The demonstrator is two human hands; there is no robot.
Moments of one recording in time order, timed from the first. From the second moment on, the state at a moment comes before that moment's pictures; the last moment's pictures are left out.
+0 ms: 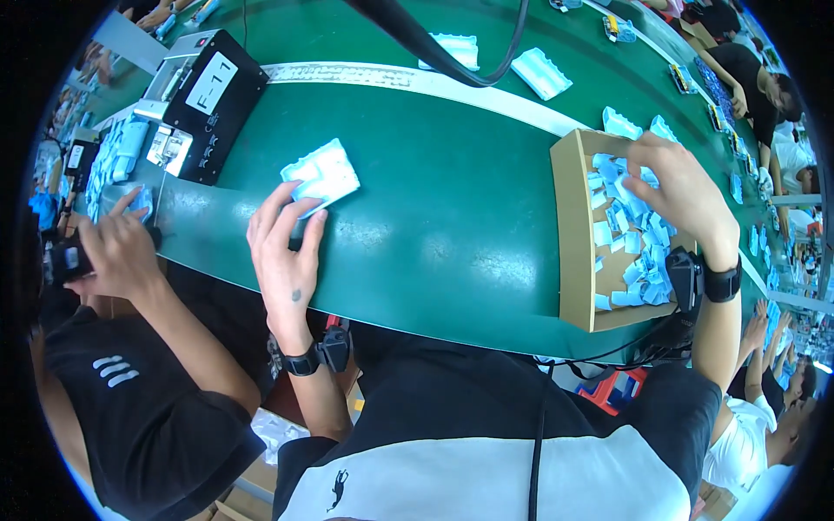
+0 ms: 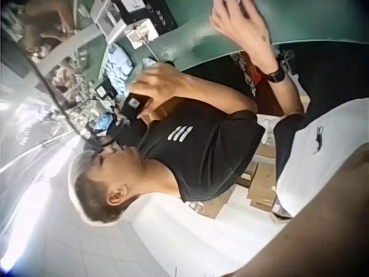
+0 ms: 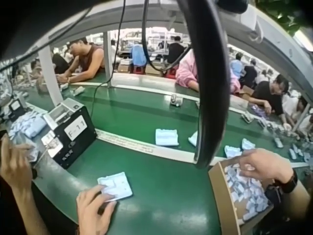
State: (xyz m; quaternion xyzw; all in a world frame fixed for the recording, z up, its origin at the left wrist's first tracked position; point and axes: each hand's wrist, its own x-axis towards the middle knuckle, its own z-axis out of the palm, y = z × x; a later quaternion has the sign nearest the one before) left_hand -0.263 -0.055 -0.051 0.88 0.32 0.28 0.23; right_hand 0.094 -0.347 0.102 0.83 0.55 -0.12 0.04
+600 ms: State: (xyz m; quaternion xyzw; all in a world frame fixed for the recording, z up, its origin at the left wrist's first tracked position) left_hand -0.242 -0.075 -0.055 0.91 0.17 0.28 0.25; right_hand -0.004 -0.186 0.052 0.61 0.77 -0.11 -0.15
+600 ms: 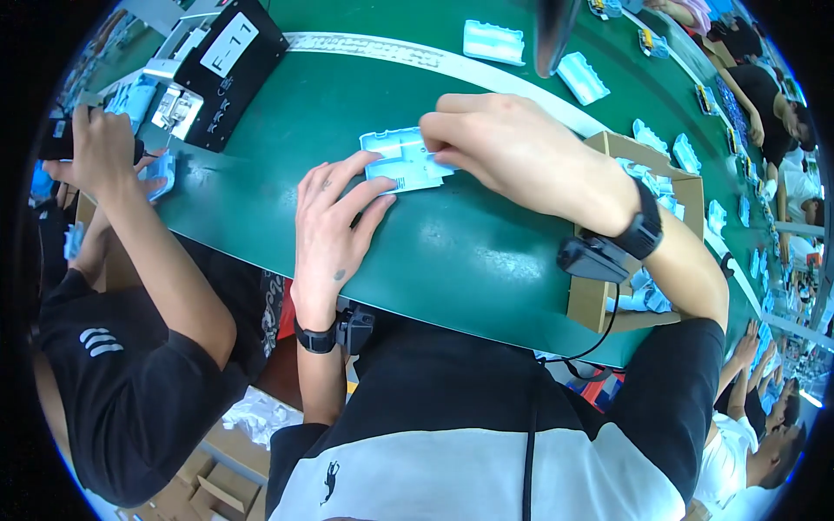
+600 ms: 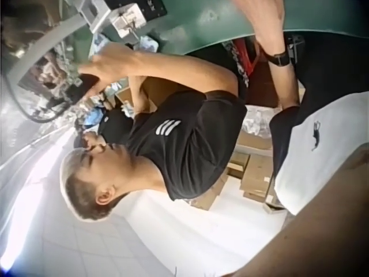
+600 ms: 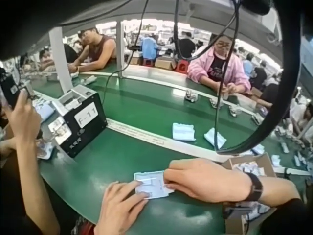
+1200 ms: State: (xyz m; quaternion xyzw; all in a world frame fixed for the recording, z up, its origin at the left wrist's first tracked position) left_hand -0.237 -0.073 -0.062 0.91 0.17 0.29 0.25; right_hand -0.012 -0.148 0.014 0.60 0.80 -0.08 -0.07
